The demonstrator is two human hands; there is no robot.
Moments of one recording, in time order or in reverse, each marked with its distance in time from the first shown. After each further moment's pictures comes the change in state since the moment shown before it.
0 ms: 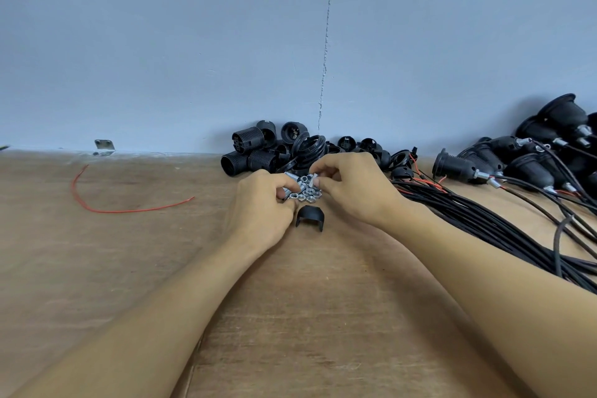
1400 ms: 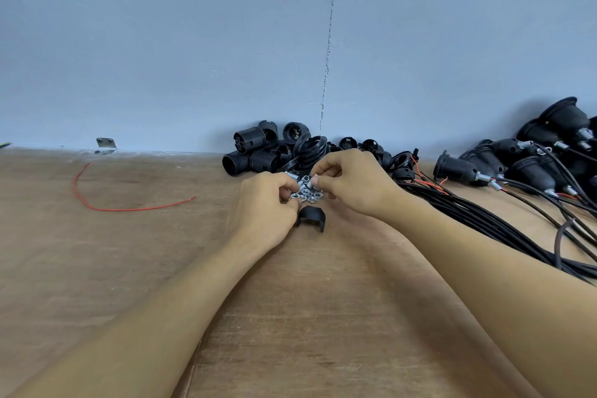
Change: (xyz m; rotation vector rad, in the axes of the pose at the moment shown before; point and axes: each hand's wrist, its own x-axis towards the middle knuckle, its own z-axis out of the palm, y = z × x) left_hand -0.001 0.002 -0.001 -0.012 -0.028 -0.033; right_hand 0.006 -0.009 -0.007 0.110 -0.085 0.136
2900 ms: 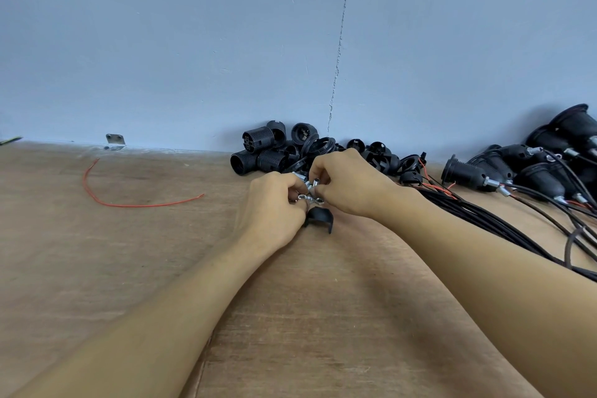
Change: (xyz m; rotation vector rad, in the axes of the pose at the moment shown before) left_hand 0.000 0.001 0.000 -0.014 -0.012 0.013; right_hand 0.011 -0.014 0.009 -0.367 -0.109 -0.147
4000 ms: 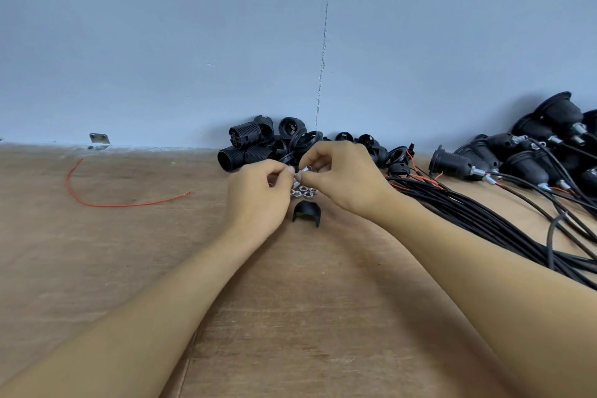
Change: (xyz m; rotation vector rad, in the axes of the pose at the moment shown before) left_hand 0.000 0.008 0.002 -0.259 0.133 -0.048; right_hand -0.021 0.000 0.001 0.372 0.233 0.095
